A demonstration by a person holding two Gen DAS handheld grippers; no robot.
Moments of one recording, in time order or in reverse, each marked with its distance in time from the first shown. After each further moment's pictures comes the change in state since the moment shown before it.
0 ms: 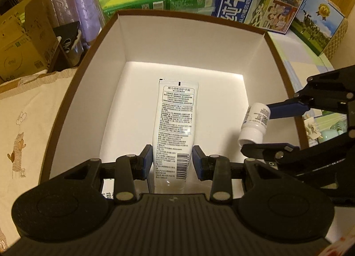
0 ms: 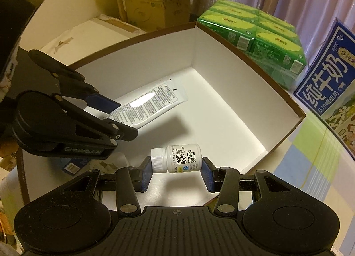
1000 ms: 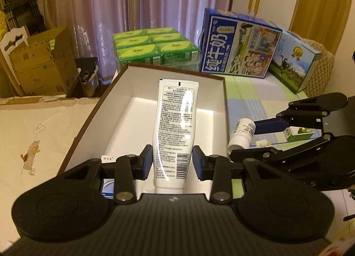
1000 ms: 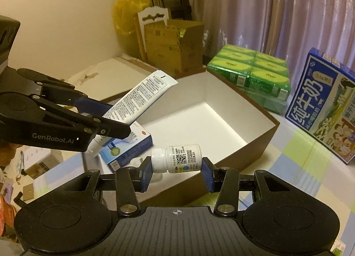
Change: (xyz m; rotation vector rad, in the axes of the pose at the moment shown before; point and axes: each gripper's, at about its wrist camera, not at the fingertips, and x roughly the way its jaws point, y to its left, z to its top) left arm -0.129 -0.053 -0.051 -0.074 -0.264 0.044; right arm -0.103 0.018 -0.054 -0.013 -0.229 0.082
